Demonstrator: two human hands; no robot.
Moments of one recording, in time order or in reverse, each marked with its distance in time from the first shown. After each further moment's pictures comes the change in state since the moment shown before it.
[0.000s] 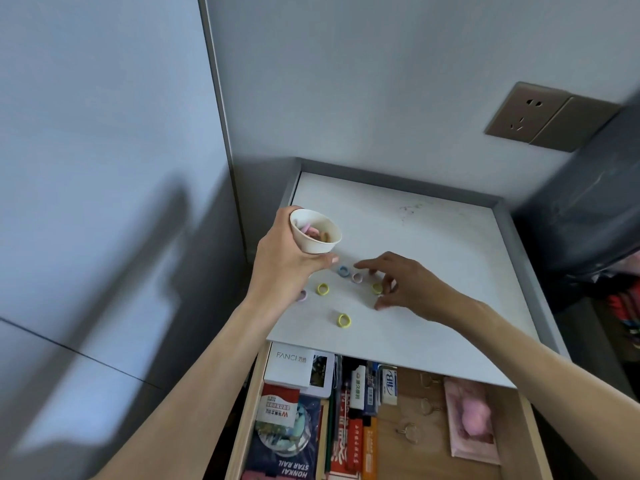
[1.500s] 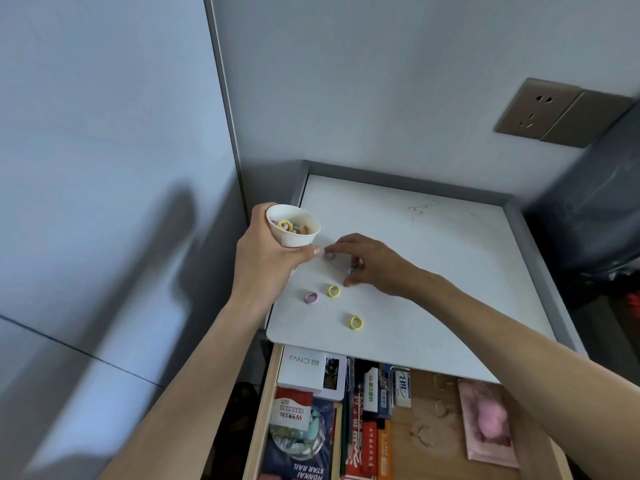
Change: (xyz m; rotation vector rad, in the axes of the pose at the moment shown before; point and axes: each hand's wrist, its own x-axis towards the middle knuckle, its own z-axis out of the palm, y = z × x) left_hand 0.012 -0.010 -0.032 0.127 0.155 0.134; right_hand 0.060 -0.037 0.011 0.033 -0.006 -0.088
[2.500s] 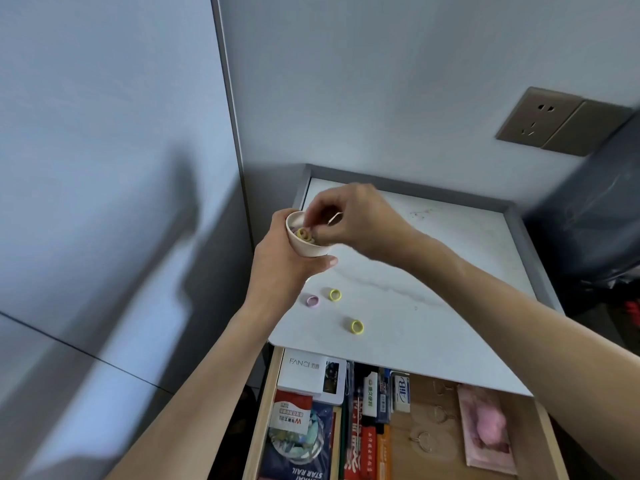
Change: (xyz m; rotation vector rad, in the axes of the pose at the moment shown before) left_hand -0.005 0.005 0.010 0.014 -0.099 -0.023; right_hand -0.002 -0.105 -0.058 0.188 0.278 -0.175
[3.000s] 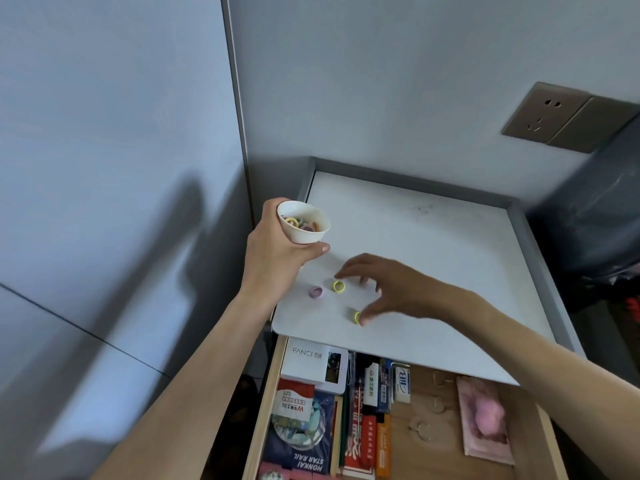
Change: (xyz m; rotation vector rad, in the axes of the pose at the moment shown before) left_hand 0.001 -0.007 -0.011 -0.005 0.085 0.028; right_hand -0.066 0.086 0.022 -0.167 -0.462 0.155
